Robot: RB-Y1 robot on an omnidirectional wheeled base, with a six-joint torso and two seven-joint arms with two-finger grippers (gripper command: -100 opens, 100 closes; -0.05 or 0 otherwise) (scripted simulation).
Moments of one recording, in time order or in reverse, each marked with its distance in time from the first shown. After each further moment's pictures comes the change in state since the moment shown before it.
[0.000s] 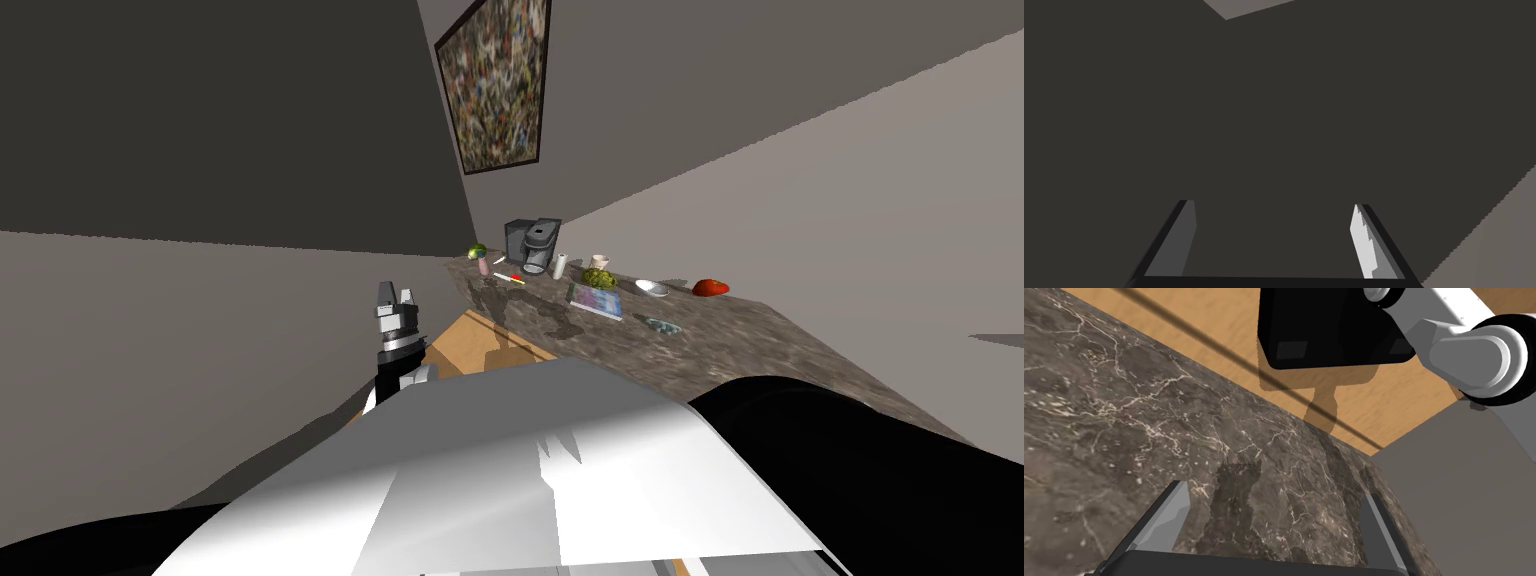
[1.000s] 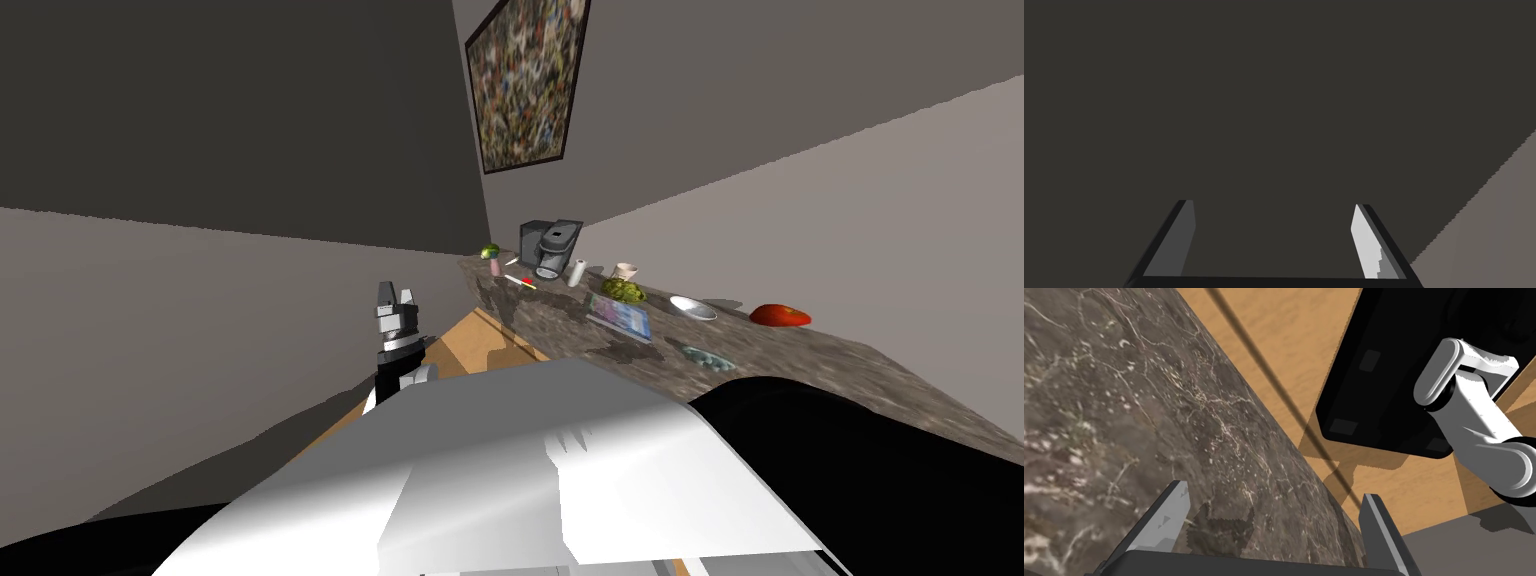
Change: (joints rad) left arm 0.000 0.000 0.000 0.000 0.000 0.000 0.000; right arm 0.040 -0.190 0.064 0.200 -0.008 -0.048 0.072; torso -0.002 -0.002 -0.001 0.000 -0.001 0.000
